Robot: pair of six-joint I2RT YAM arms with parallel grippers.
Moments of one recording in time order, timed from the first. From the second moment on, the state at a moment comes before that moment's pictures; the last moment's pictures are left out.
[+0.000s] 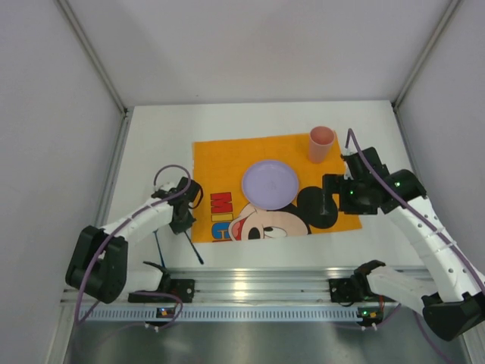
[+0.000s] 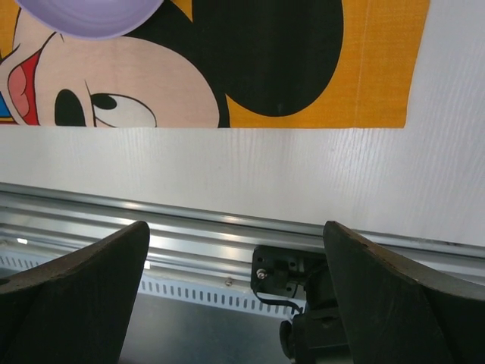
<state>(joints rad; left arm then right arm) -0.39 1.29 0.65 -0.71 -0.35 -0.95 0.43 1.01 1.16 -1.24 0.03 0.40</state>
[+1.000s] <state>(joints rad) -0.47 1.69 1.73 -0.84 -0.11 -0.74 0.48 1.20 1.07 -0.42 -0.61 0.65</state>
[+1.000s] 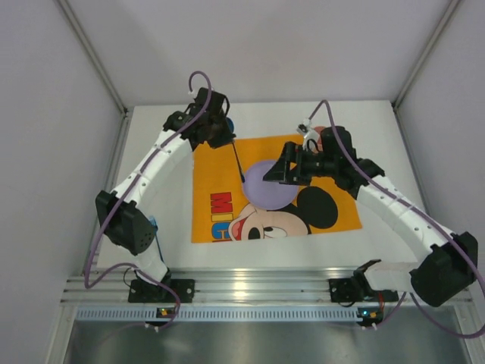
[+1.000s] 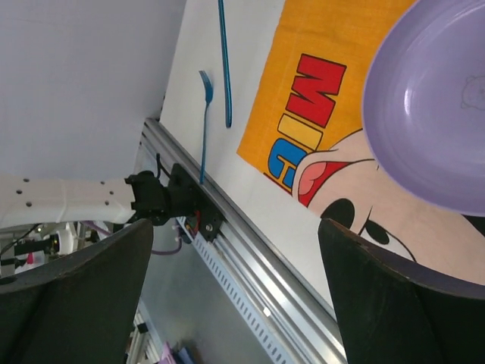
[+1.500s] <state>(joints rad) -0.51 1.74 1.87 -0.85 0.03 -0.77 0.61 1.49 1.24 -0.29 -0.45 0.66</state>
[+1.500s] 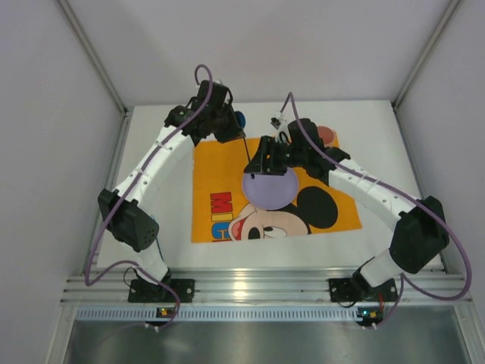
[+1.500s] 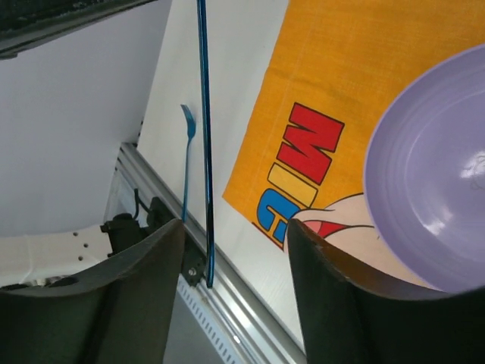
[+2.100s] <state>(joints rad) -0.51 1.77 1.90 -0.89 0.12 -0.71 0.60 1.51 1.24 -0.33 -0.34 0.60</state>
